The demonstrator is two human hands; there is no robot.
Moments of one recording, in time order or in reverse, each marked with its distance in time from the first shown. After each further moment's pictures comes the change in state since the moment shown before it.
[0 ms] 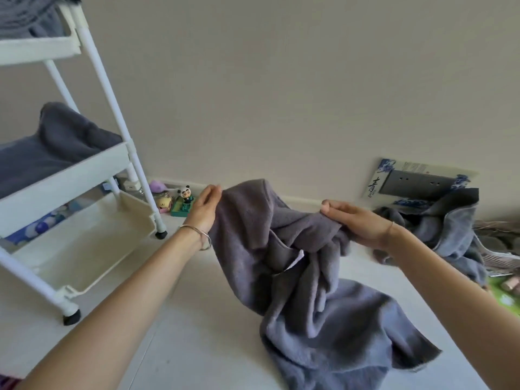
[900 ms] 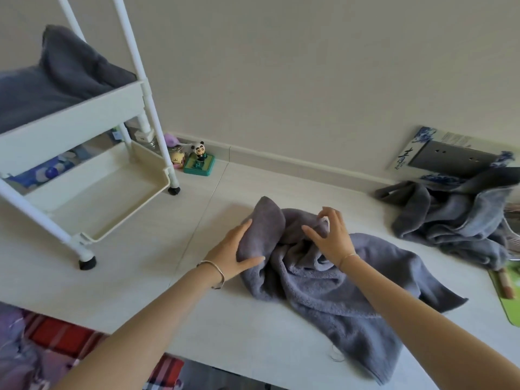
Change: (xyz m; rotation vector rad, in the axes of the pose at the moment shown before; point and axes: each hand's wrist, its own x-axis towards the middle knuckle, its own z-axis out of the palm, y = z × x) left_hand -0.062 -0.155 -0.046 0.762 -0.497 0.037; right_hand 0.033 0.150 0.065 -0.711 0.563 0.021
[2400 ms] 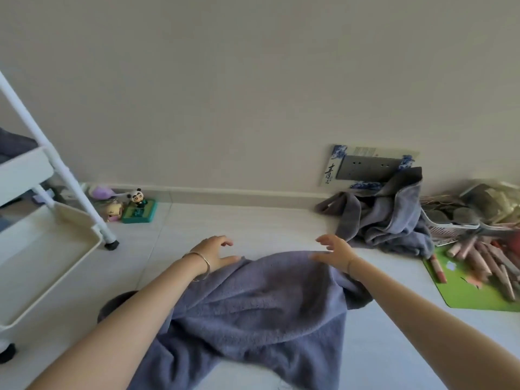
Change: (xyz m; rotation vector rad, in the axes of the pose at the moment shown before) left_hand 0.101 0.088 0.002 0.308 -0.201 -0.077; right_hand 0.005 0.080 -0.119 0.083 -0.164 0.395
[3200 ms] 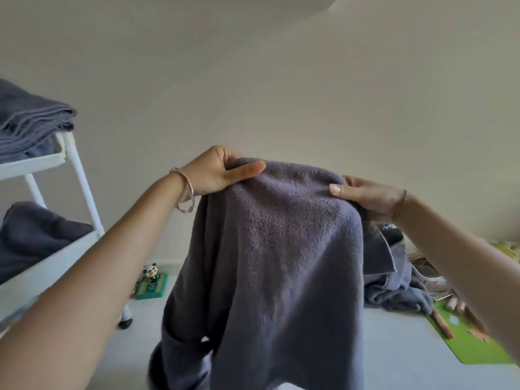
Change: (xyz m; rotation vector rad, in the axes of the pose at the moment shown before) left_hand -0.133 0.162 -0.258 -0.285 0.313 0.707; right_hand -0.146 -0.240 -0.149 0.425 -0.394 -0.597
